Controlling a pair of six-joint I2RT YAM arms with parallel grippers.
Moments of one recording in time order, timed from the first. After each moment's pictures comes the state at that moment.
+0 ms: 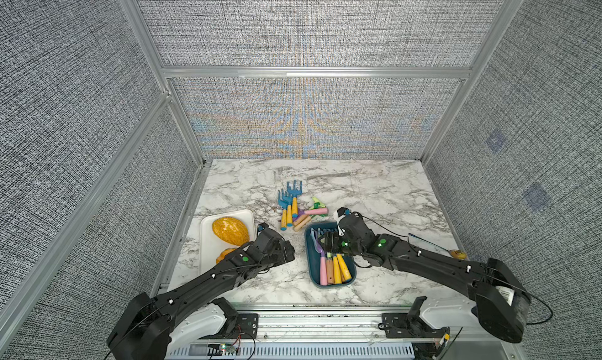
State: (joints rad) left arm -0.75 1.06 0.52 -0.39 -0.01 -0.93; right arm 0.84 1.32 0.78 -0.23 0.01 0.78
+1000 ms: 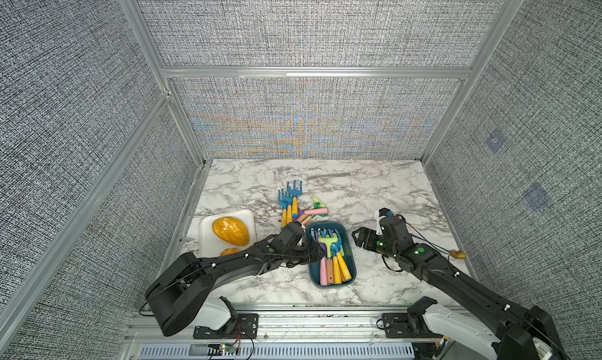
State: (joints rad) left arm -0.88 1.45 0.67 -0.06 0.28 -0.95; right arm 0.49 0.98 0.56 -0.34 -0.02 0.69
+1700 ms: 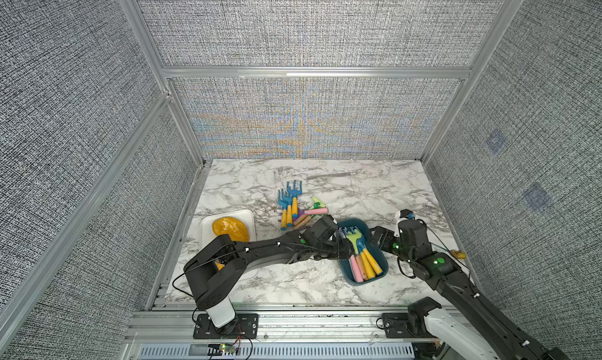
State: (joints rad) left arm -1.02 1.66 1.00 -0.16 0.23 -0.90; right arm 0.37 0.79 0.56 -0.47 0.09 0.62
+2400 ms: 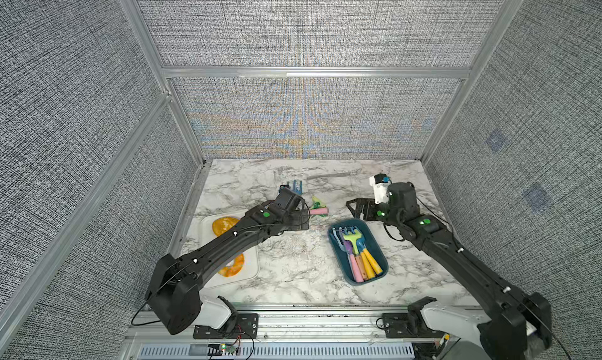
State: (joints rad) left arm -0.71 1.43 1.13 -0.68 -0.15 -0.60; right arm 0.40 1.22 0.97 -0.34 -0.23 0.38
